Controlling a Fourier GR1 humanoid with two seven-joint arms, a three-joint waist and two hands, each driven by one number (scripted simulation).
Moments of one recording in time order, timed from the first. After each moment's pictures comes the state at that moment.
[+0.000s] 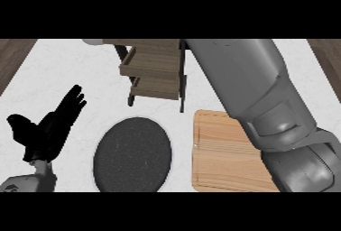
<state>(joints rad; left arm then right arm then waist) -0.08 0.21 0.06 -1.59 0.10 -0.07 0.24 -1.62 -0.01 -0.14 -0.61 0.42 -0.33 0.36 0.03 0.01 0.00</state>
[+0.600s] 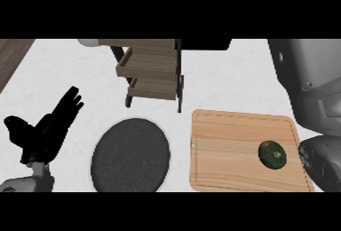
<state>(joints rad) -0.07 0.21 0.07 -1.59 0.10 -0.07 0.24 -1.58 -0.17 -0.33 -0.69 0.29 -0.44 0.34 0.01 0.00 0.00</state>
